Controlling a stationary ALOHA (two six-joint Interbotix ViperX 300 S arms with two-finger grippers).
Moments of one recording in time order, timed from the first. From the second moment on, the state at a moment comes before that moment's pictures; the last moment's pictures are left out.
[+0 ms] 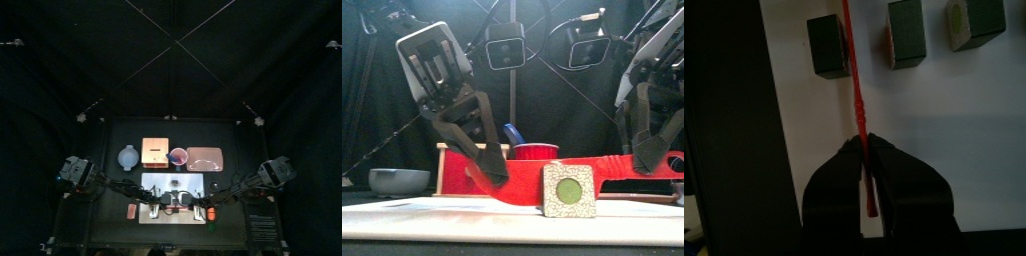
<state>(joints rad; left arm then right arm) -0.29 0.21 0.56 -0.27 0.12 0.00 0.36 -0.01 0.71 -0.24 0.40 0.71</state>
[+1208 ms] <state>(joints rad) -0.22 -0.05 0.69 -0.08 0.00 0.00 0.36 -0.71 1.00 -0.02 0.70 0.71</state>
